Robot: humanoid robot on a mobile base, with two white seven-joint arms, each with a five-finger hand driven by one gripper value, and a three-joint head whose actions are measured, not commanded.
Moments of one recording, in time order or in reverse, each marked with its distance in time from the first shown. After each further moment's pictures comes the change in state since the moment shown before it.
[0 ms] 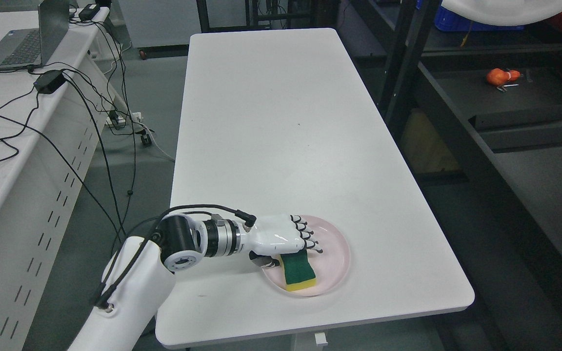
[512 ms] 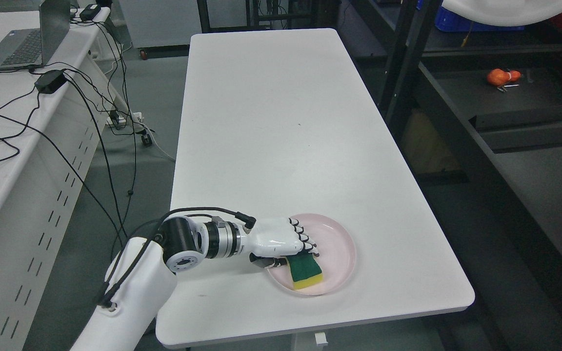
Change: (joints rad) left arm -0.002 -0.009 0.001 0.045 -0.002 0.000 0.000; right arm 0.000 0.000 0.000 0.000 0.000 0.000 0.000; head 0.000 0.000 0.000
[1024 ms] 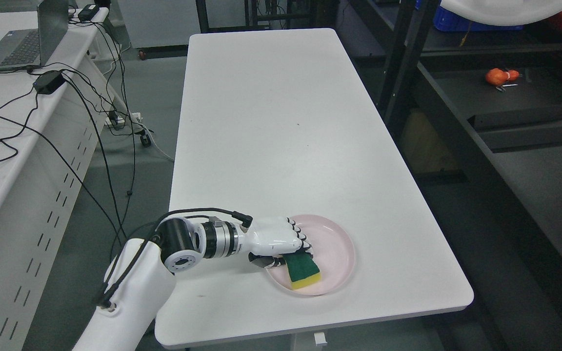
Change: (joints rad) left arm 0.009 -0.011 0.037 0.023 0.026 0.000 -0.005; right arm 0.000 0.000 0.000 0.000 0.000 0.000 -0.004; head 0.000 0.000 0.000
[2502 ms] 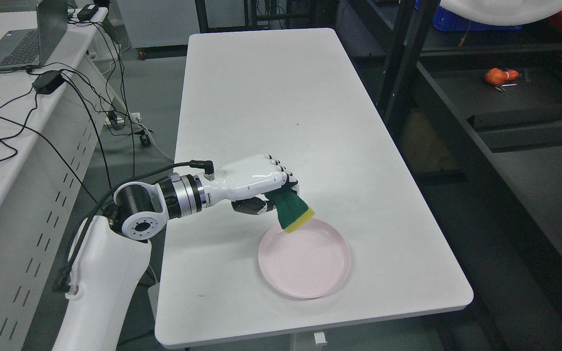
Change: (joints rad) left arm -0.037 -0.029 0.273 -0.106 0.236 0.000 -0.058; right arm -0.001 0.000 0.000 0.000 0.000 0.000 0.005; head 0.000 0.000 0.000
